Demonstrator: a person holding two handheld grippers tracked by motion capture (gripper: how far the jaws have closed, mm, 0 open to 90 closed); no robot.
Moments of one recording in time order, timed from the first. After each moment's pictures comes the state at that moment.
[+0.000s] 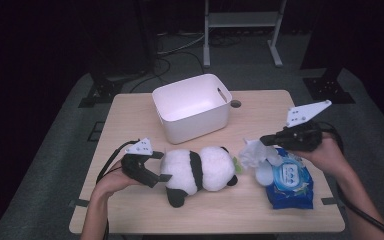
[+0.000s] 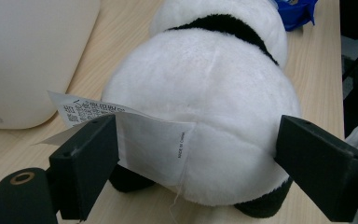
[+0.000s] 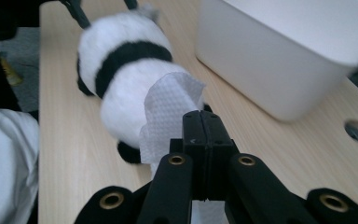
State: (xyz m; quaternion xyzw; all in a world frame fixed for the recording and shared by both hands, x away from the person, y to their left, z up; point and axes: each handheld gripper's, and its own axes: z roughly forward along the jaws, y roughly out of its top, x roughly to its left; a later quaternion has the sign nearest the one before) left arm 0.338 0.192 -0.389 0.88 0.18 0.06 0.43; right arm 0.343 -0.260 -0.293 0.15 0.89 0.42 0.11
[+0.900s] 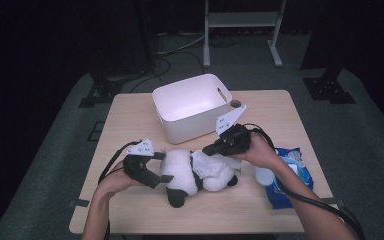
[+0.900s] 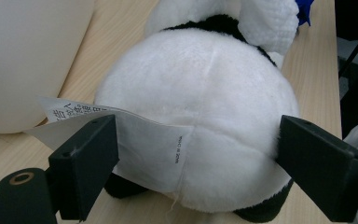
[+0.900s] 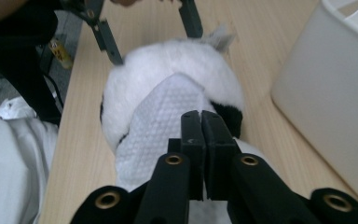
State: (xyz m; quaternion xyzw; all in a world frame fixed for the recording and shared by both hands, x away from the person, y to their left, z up) left arm 0.338 0.188 -0.393 0.88 0.18 0.05 0.43; right arm 0.377 -0.118 -0.337 0.06 0.91 0.40 0.02
